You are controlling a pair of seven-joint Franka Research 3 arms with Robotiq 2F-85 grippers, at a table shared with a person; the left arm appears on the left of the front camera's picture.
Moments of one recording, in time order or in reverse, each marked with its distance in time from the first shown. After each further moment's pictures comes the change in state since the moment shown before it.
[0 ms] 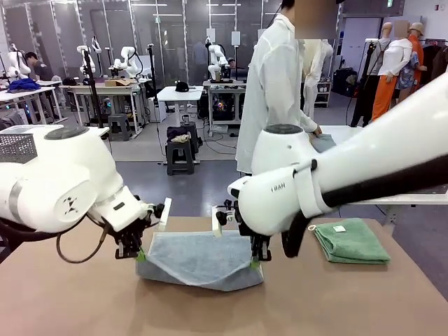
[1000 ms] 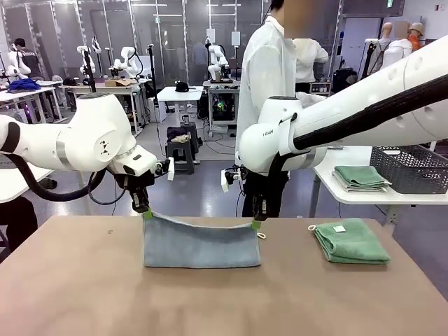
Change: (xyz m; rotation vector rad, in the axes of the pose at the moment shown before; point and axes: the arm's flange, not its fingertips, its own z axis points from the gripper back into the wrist) left arm -0.011 0.146 -0.006 -0.046 0.008 0.189; right arm -0.021 -0.135 0.010 0.063 -0.034 -0.067
